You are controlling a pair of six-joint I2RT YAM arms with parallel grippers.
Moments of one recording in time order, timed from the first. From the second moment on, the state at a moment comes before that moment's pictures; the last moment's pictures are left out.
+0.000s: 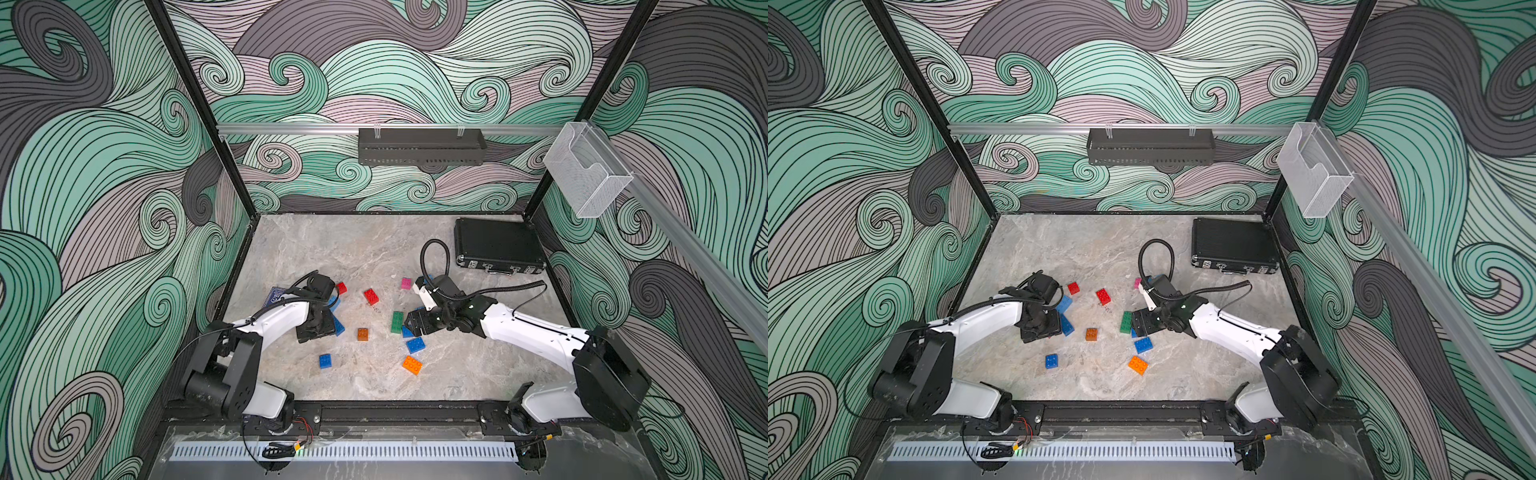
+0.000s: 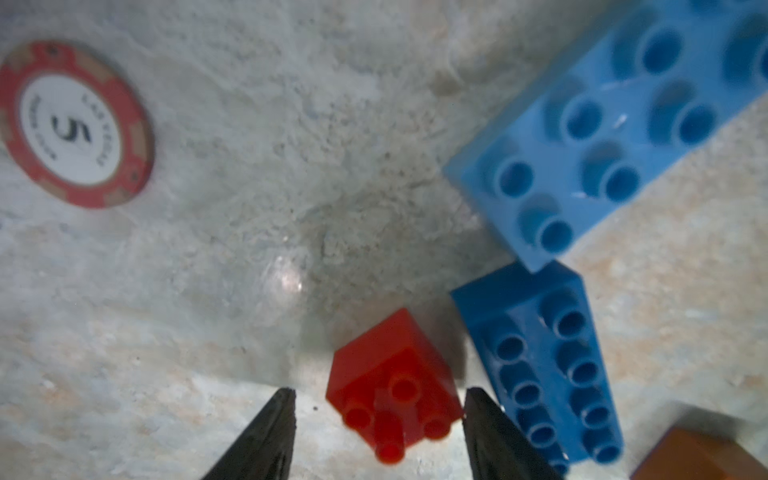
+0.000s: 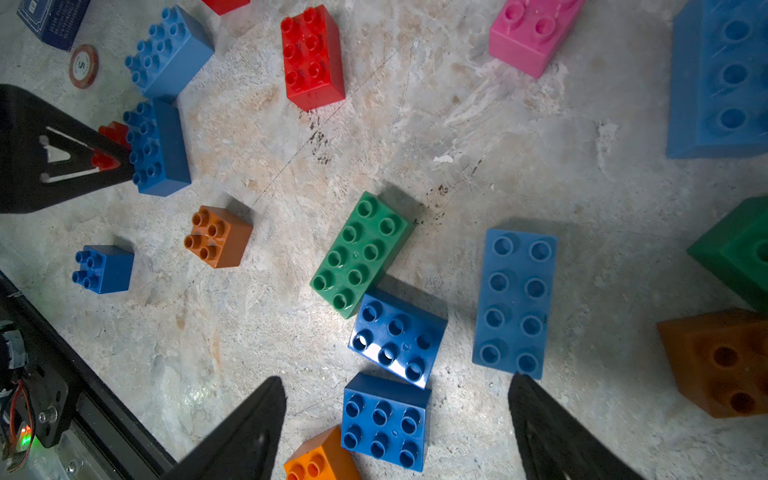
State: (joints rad) left arm -0.33 1.48 0.77 -0.76 -0.11 -0.61; right arm 0.75 1.42 0.82 -0.40 -0.13 0.35
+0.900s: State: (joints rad) left arm -0.34 1.49 0.76 -0.79 -0.13 -0.62; right arm 0.75 1.43 0.82 -0.40 -0.11 0.35
